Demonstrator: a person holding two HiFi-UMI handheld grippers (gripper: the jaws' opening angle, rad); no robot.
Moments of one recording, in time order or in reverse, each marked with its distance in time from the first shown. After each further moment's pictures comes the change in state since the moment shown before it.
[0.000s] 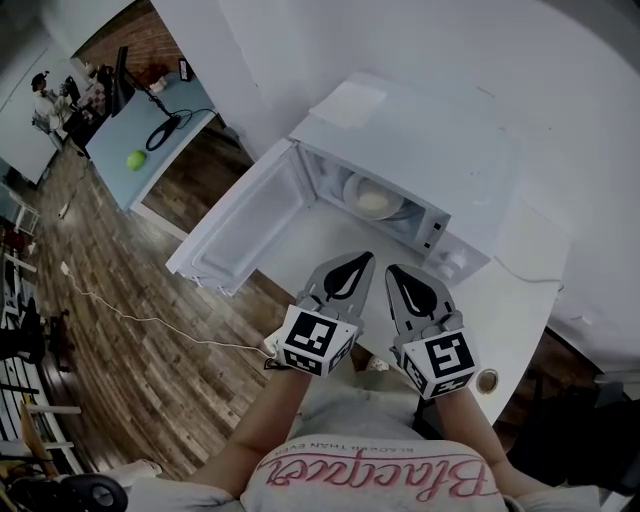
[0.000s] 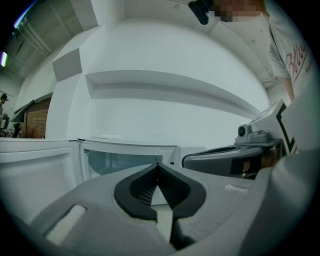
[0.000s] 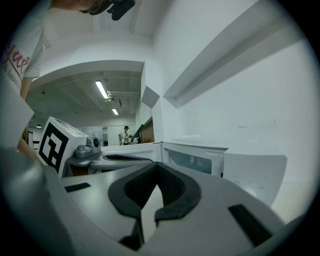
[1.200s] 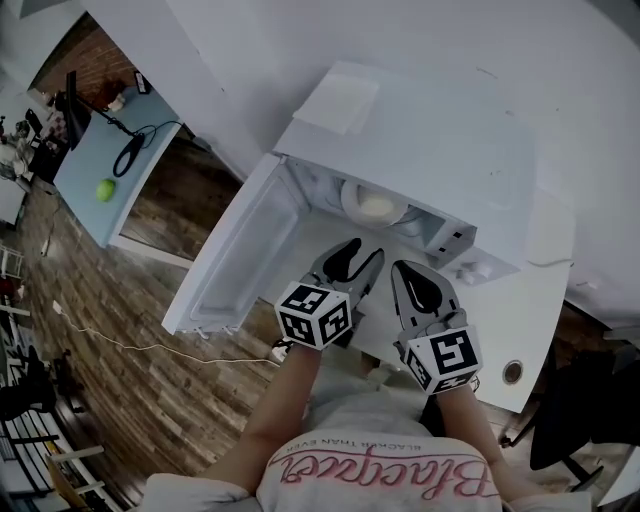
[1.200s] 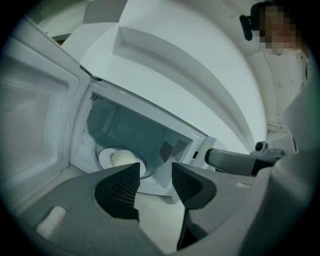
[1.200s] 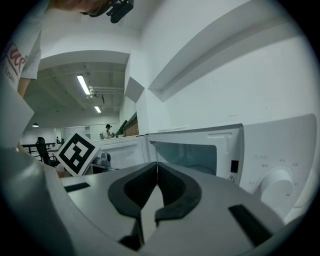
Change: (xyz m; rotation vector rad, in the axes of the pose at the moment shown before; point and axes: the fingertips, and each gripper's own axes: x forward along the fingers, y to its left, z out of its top) left arm 0.061 0.076 -0.073 -0.377 0.139 -0.186; right arm 0.066 -0.022 -0.028 0.072 0.032 -0.182
